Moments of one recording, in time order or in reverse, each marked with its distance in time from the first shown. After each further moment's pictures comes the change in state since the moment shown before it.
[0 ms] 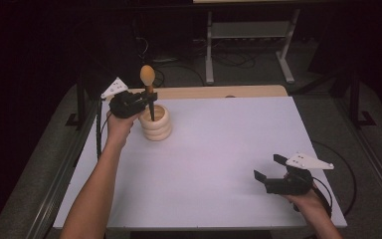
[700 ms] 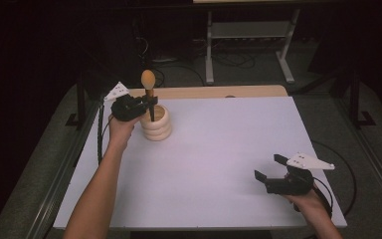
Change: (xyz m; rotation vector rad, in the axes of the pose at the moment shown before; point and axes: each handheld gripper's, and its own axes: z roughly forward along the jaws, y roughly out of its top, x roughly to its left) left arm 0.005 -0.017 0.005 0.021 0.018 -0.031; right arm 0.000 0.000 -0.002 -0.001 -0.004 0.006
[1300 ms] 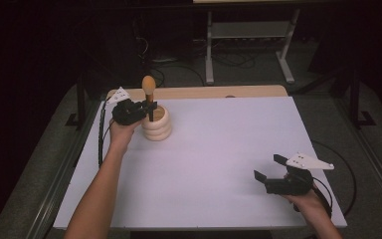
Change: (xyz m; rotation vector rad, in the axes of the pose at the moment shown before) left arm 0.004 -0.016 0.002 0.042 0.015 -0.023; right arm 0.000 0.000 0.001 0.000 0.002 -0.004
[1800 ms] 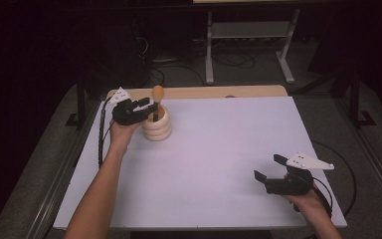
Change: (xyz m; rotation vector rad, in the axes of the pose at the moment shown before) left arm 0.001 -0.001 0.001 0.007 0.037 0.006; right arm 0.000 0.000 0.000 0.001 -0.001 -0.001
